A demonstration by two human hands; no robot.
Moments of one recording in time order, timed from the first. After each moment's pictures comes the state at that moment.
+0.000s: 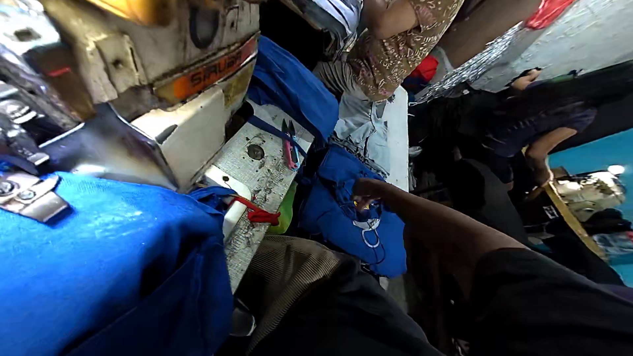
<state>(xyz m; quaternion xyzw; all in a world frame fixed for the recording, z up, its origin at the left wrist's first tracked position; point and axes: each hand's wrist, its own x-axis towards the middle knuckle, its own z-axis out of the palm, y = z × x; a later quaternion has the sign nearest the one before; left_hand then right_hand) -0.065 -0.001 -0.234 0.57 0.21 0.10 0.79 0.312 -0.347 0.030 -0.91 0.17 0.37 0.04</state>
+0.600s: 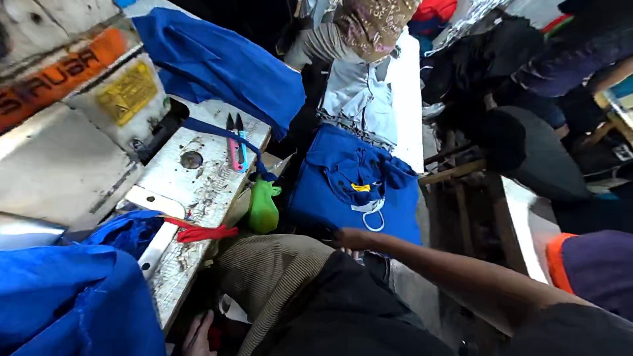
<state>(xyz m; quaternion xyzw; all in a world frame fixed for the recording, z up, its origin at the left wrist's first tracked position) -0.035 -0.025 -0.123 0.53 0.46 -0.07 0.71 0.172 -0.356 -0.018 -0.82 0.03 0.55 0.16</state>
